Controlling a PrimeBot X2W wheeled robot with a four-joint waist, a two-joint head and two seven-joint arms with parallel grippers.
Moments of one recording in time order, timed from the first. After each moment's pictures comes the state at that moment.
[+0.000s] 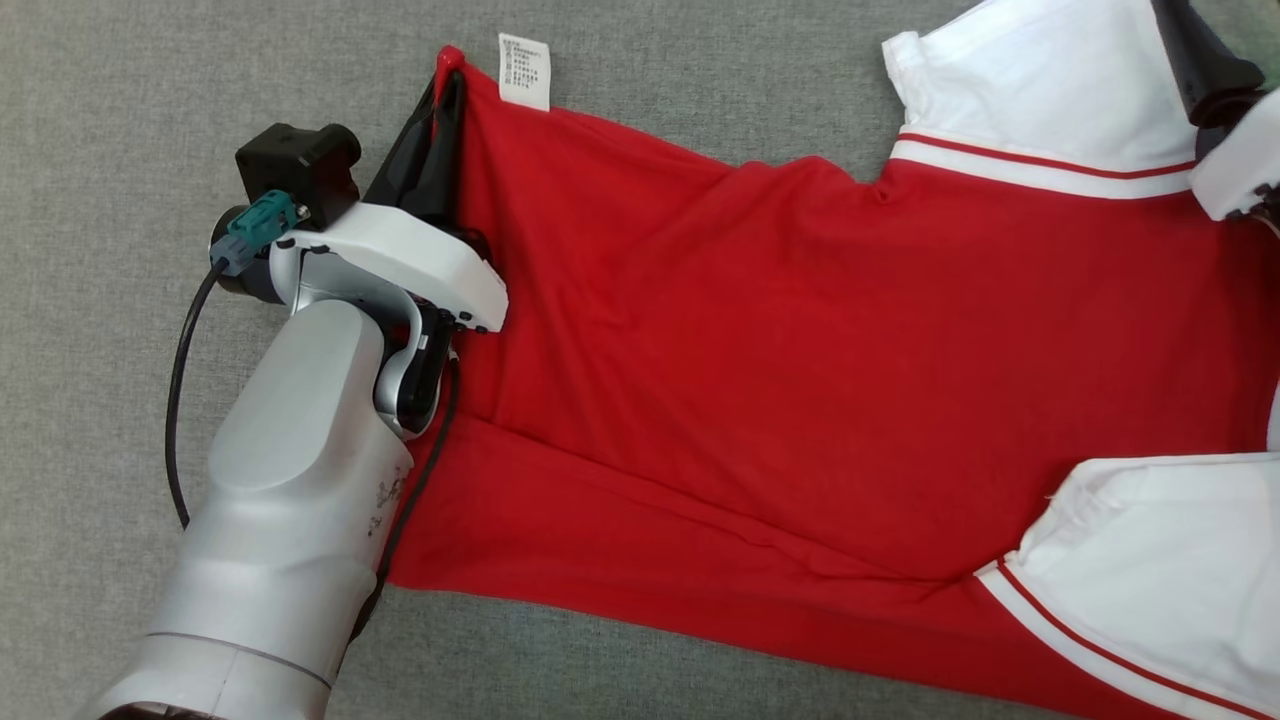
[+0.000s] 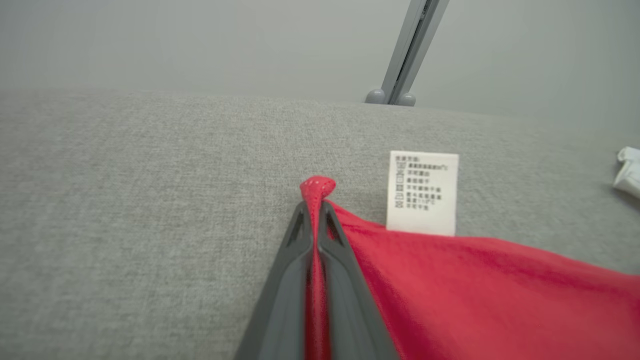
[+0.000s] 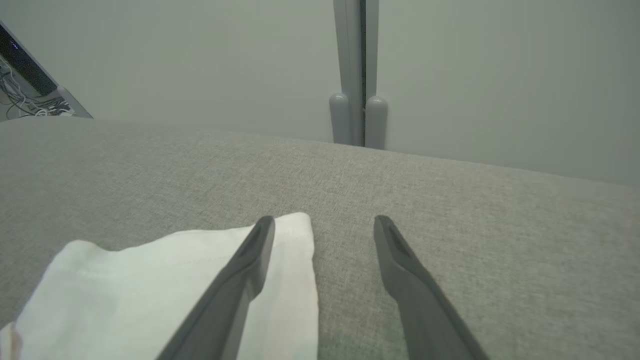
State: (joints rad) left arm -0.84 0.04 -0.32 0.76 -0.45 -0.05 -0.25; right arm -0.94 -0.58 0.50 0.48 0.70 0.13 0.09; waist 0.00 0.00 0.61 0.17
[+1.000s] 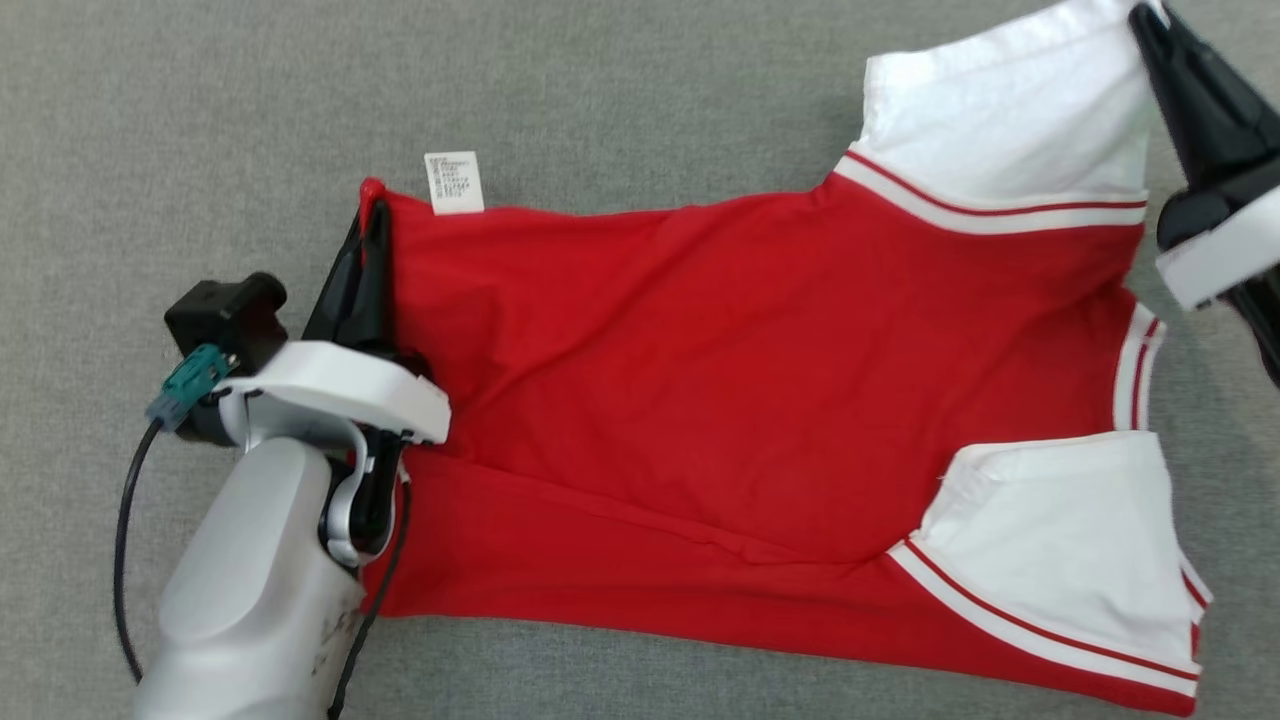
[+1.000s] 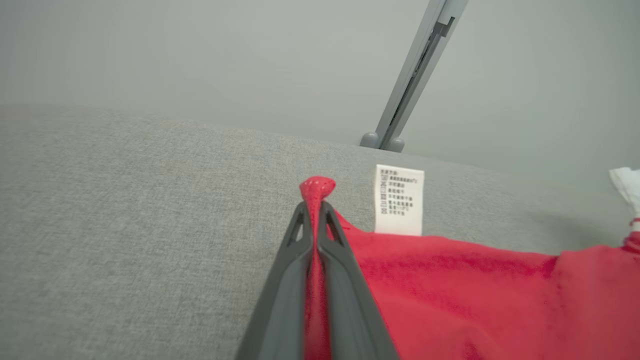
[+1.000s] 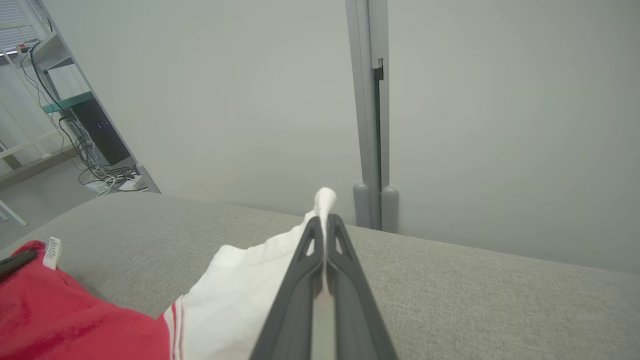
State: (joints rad) left arm -0.59 0.13 -0.30 0.53 -0.56 0.02 -0.26; right arm -0.97 -0.73 0.87 0.41 1.03 0.13 -0.22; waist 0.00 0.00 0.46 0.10
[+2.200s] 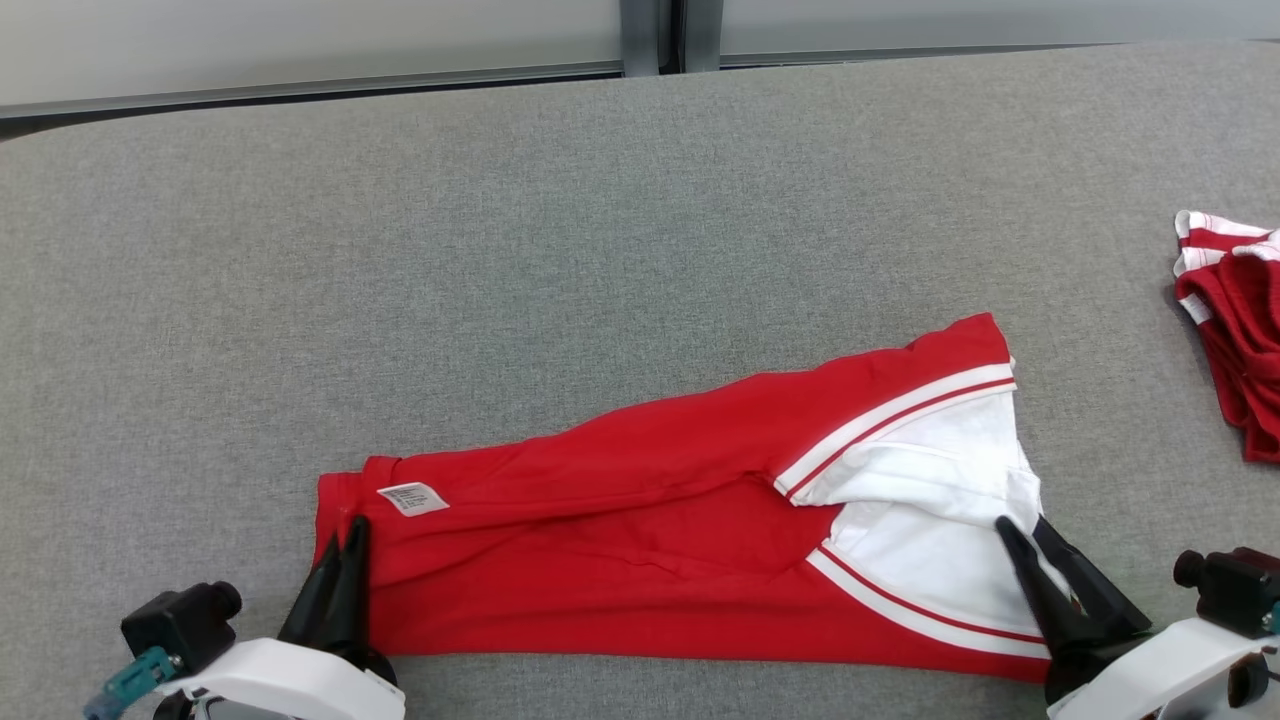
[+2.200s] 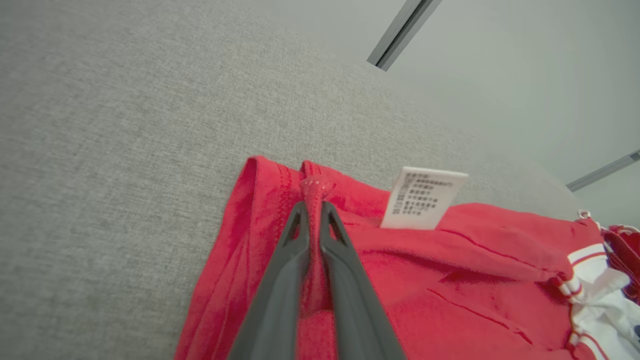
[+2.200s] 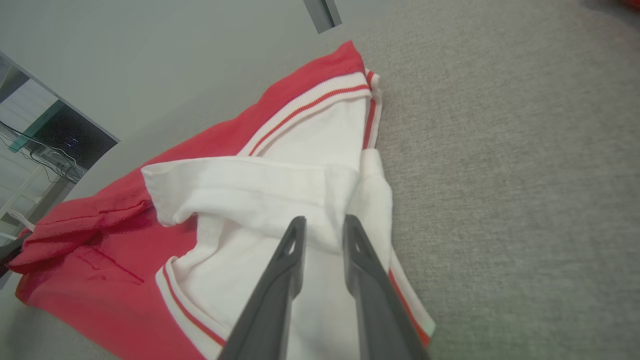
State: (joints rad) left arm 0.03 0.22 -0.22 0.06 -0.79 0.08 -0.07; right arm -0.14 -0.57 0.63 0.24 1.02 0.13 -0.25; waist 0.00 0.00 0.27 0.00
